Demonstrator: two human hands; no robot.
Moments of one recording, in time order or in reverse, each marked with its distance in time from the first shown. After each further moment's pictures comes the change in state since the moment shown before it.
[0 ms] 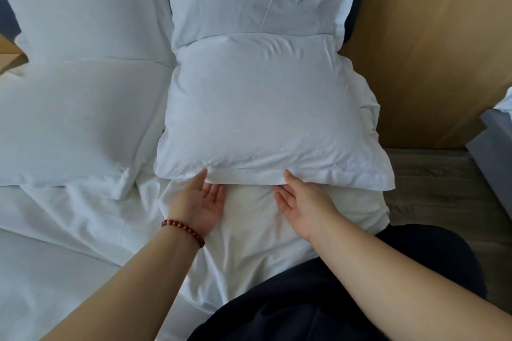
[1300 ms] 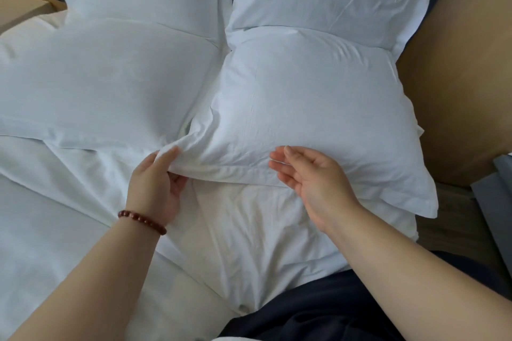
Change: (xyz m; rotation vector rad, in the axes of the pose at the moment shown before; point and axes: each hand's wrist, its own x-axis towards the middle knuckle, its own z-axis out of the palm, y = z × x) left_hand 0.007 0.100 -0.091 0.193 -0.082 0.455; right_hand -0.026 0.027 0.091 -0.496 -0.303 -0.394
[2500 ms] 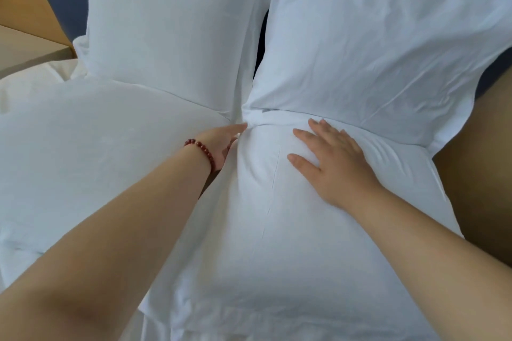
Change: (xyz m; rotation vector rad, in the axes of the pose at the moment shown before) left_hand 0.237 0.060 0.172 0.274 -0.229 -0.250; right_hand 0.206 -0.105 0.014 -1.667 -0.062 -0.630
